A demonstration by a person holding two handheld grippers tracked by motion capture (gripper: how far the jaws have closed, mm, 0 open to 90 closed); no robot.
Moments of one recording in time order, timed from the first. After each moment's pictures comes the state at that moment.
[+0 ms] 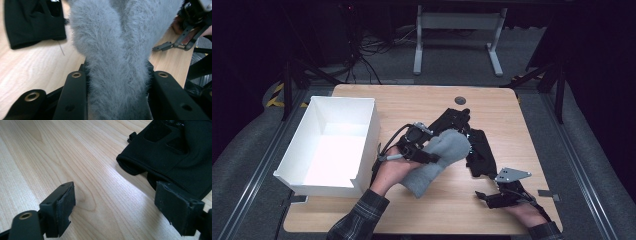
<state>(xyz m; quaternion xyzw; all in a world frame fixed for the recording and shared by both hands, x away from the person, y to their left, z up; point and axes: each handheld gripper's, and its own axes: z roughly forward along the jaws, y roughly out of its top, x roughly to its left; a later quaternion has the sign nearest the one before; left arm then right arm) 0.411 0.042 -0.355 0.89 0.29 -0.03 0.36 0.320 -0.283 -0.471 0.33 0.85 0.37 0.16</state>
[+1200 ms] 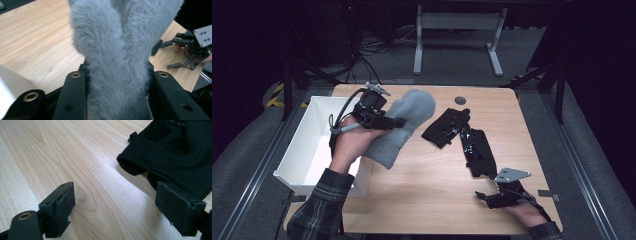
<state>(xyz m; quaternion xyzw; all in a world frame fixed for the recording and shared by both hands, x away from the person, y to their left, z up) 0.427 0.143 -0.262 0.85 0.36 0.04 0.39 0.320 -0.283 -0.471 0.33 0.85 0.37 0.16</state>
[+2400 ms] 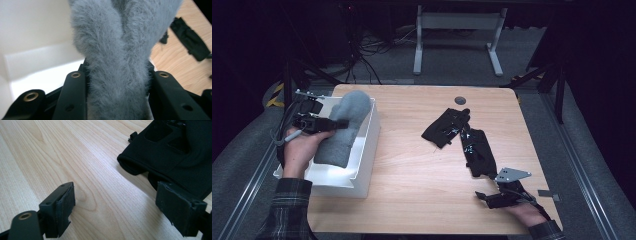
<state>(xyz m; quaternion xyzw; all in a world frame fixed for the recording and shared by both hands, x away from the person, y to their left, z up) 0.438 0.280 -0.316 0.77 0.52 0.05 0.37 0.320 -0.283 -0.471 0.33 0.85 0.37 0.16</state>
